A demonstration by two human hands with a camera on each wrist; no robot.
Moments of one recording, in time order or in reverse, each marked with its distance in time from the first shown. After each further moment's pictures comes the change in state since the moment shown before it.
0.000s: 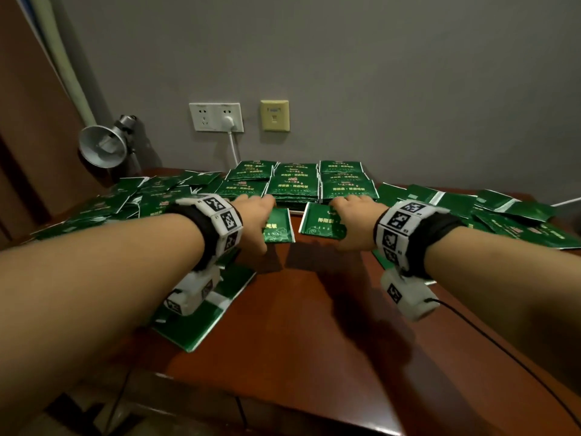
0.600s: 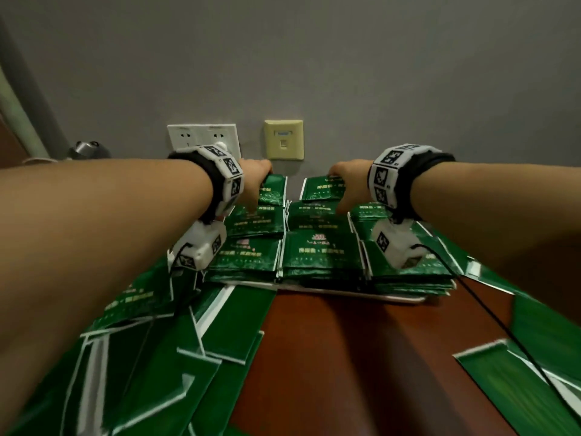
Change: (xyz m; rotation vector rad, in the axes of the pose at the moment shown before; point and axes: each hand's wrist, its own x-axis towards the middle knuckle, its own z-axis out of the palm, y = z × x) left_hand 0.241 -0.101 -0.072 0.051 0.068 0.030; right_hand 0.262 0.022 -0.069 0.058 -0.022 0.056
